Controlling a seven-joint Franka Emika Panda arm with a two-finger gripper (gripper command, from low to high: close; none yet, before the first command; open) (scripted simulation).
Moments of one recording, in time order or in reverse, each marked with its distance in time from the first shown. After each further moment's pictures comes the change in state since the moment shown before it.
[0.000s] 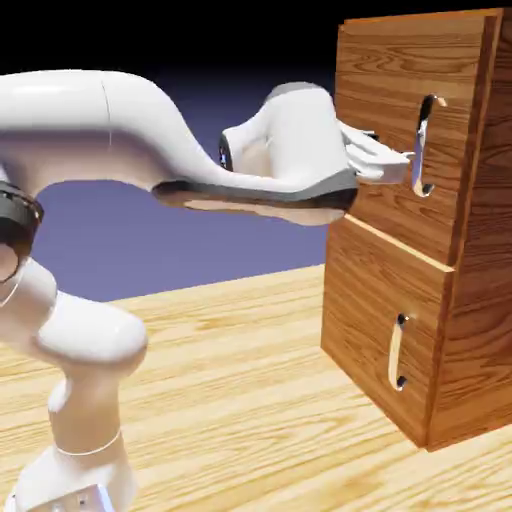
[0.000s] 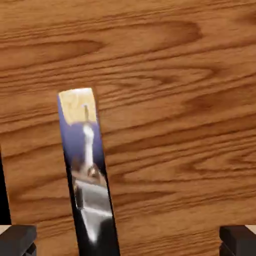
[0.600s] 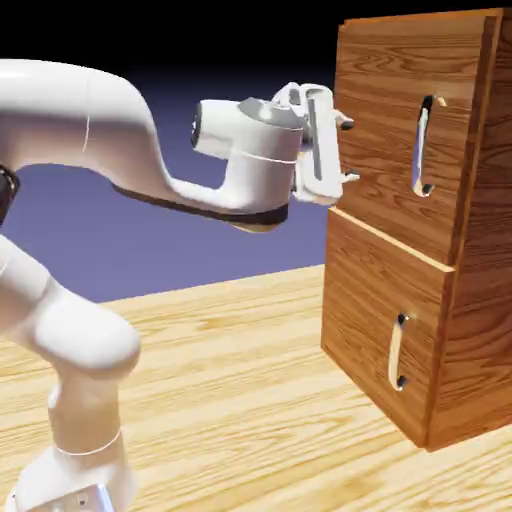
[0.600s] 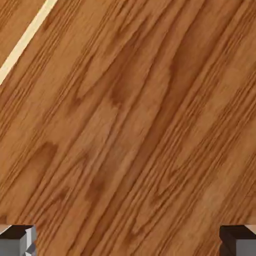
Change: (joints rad) arm -0.220 0.044 0.240 -0.179 0.783 -0.004 0.226
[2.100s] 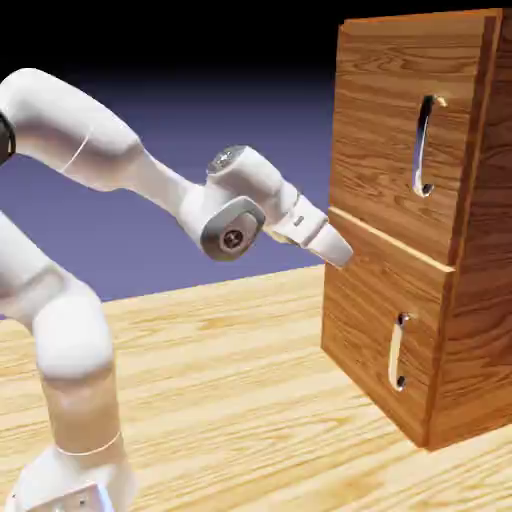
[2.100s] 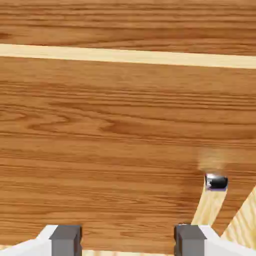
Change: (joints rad) arm -0.549 0.110 0.600 -0.448 1.957 -0.010 0.564
